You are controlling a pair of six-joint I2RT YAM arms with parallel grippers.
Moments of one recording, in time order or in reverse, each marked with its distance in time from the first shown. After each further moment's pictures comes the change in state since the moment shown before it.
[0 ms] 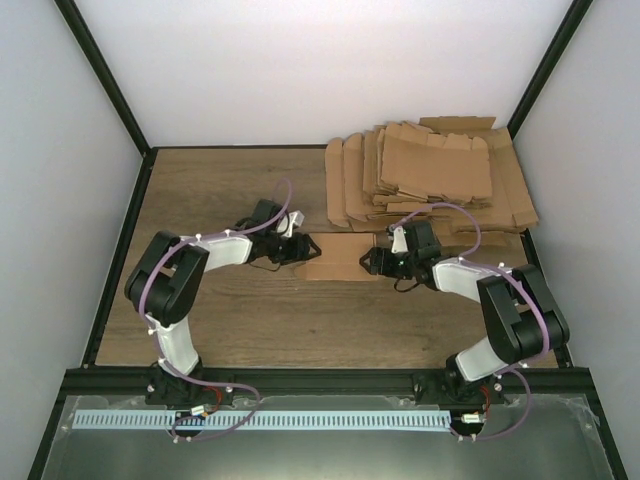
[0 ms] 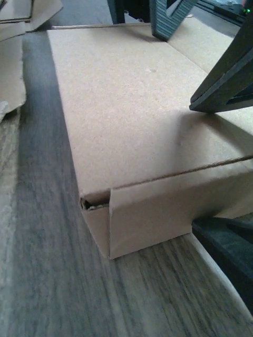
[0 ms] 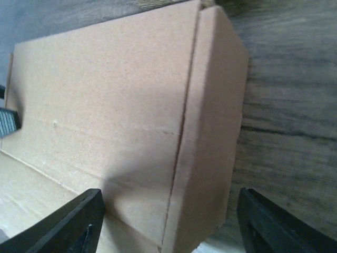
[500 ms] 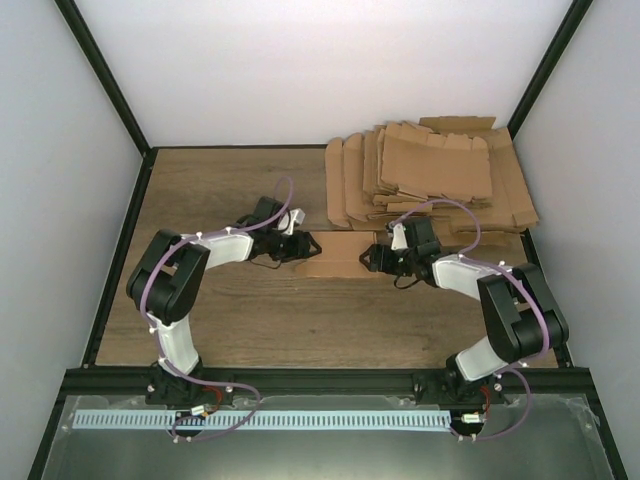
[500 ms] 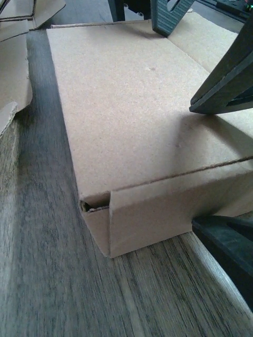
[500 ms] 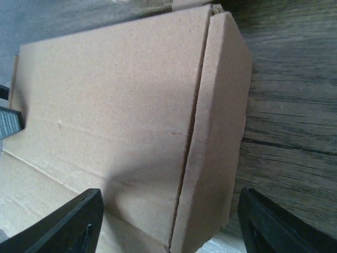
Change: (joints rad) left arm 0.002 0.026 0.047 -0.021 0.001 0.016; right arm -0.002 0.030 0.044 -0.017 -0.012 -0.007
